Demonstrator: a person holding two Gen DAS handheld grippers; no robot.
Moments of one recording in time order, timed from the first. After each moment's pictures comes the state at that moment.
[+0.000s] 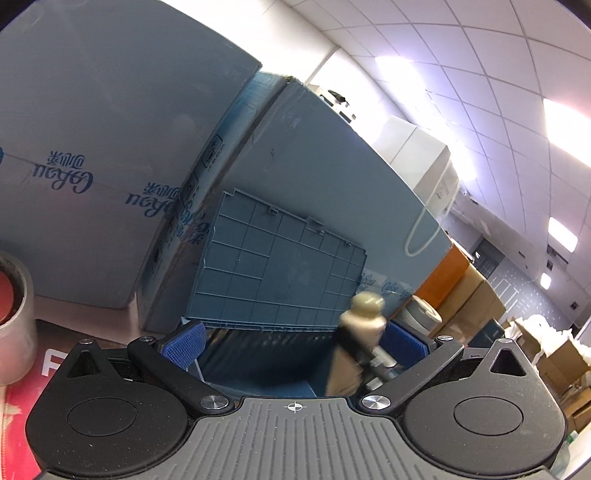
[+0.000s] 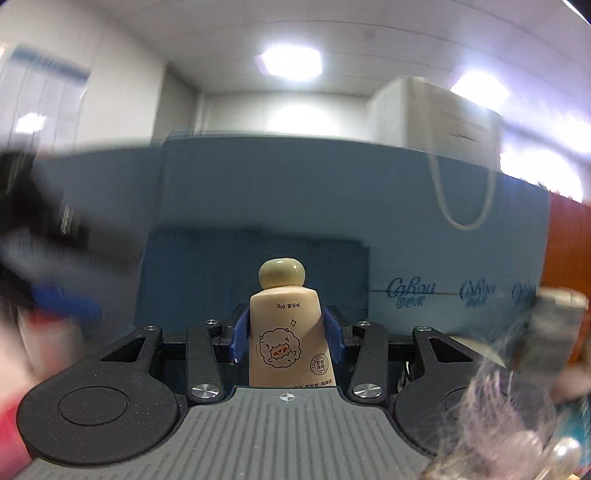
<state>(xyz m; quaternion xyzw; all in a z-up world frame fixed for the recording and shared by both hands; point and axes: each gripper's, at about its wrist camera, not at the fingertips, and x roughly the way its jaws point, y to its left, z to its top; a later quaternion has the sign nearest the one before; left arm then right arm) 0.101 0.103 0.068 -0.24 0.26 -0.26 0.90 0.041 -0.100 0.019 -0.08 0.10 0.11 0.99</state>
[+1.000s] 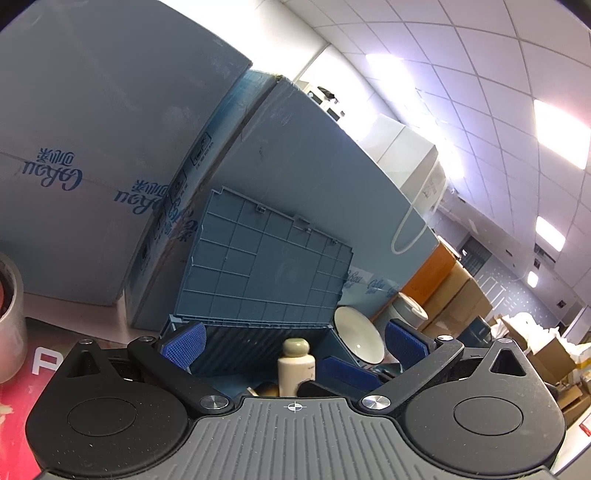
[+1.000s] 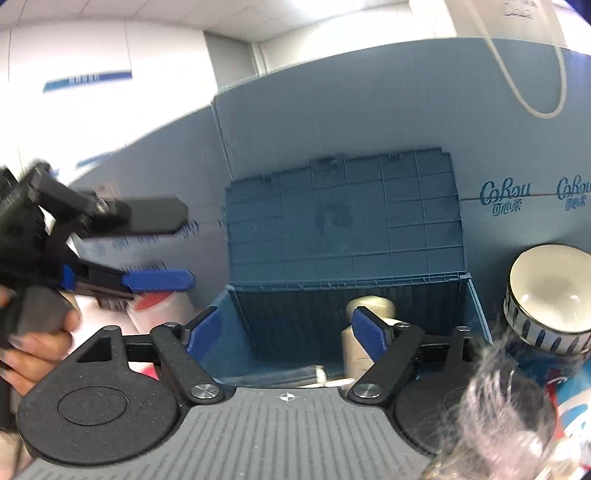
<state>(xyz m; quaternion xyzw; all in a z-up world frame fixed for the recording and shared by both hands) 0.095 0.109 0.069 -0.25 0.25 -0.28 0.89 0.048 -0.134 0.035 0.10 0.21 0.28 0.93</state>
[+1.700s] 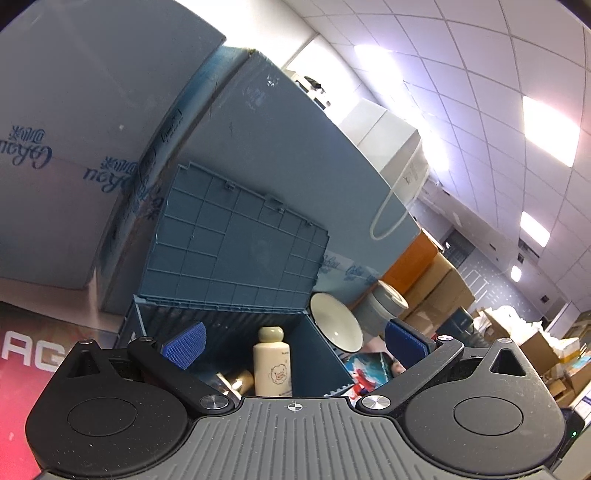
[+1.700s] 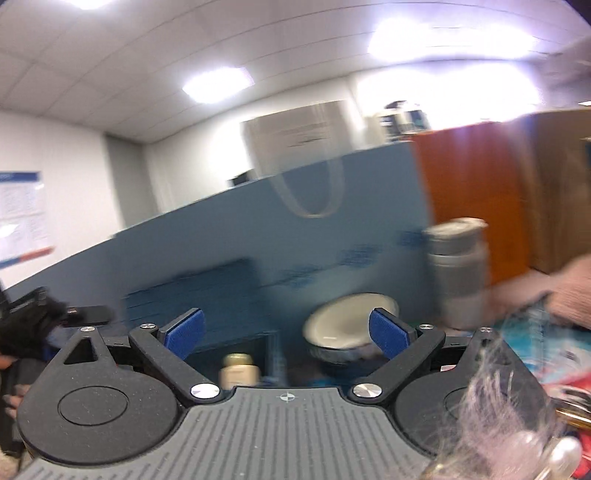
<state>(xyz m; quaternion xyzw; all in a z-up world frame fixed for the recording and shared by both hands) 0.094 0.092 0.064 -0.25 0.27 -0.31 0.88 -0.064 -0.267 0.054 0.16 0.10 0.03 0.98</state>
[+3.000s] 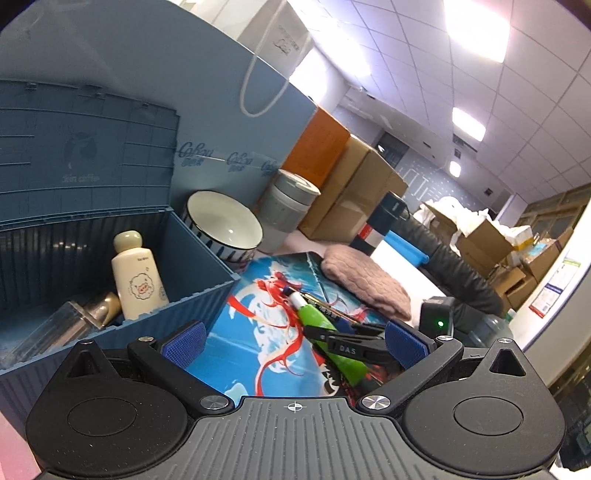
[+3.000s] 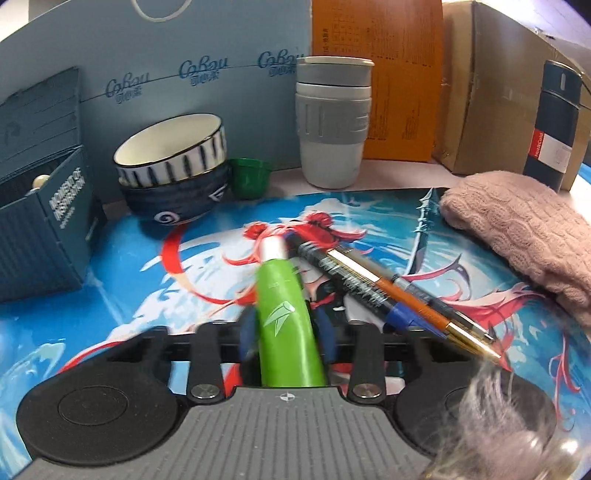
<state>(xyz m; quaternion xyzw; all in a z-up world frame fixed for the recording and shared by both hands) 0.056 -0.009 0.054 -0.14 0.32 -0.46 0.82 -0.009 -0.319 -0.032 0.04 0.35 -0.05 0.93</state>
